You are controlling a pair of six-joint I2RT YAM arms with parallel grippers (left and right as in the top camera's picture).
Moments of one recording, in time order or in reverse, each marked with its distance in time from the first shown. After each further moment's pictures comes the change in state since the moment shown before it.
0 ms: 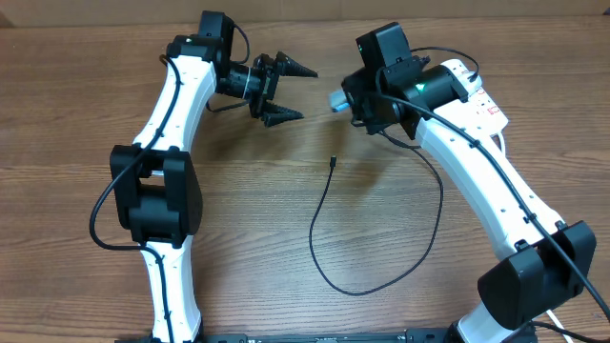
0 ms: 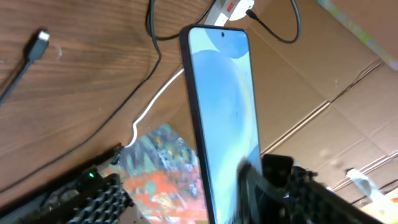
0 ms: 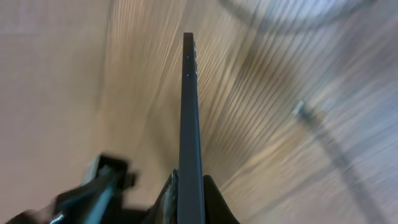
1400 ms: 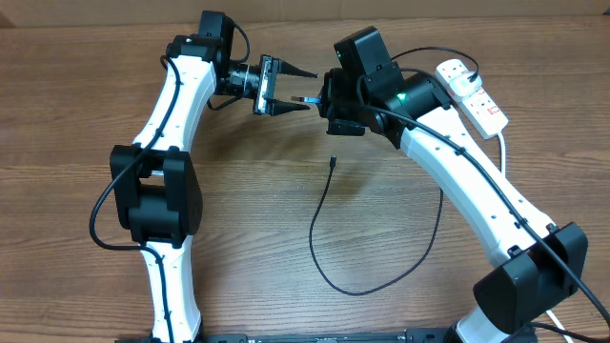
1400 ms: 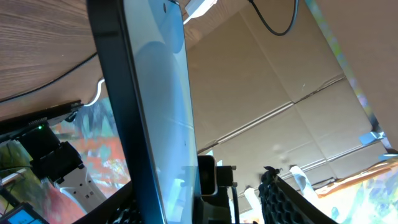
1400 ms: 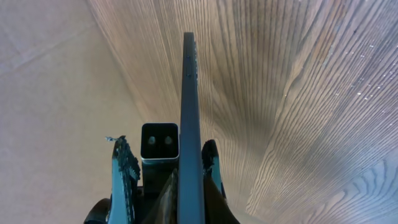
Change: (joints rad) left arm 0.000 0.000 0.000 0.004 0.120 -0.249; right arm 0.073 0.000 0.000 0.070 -0.093 0.560
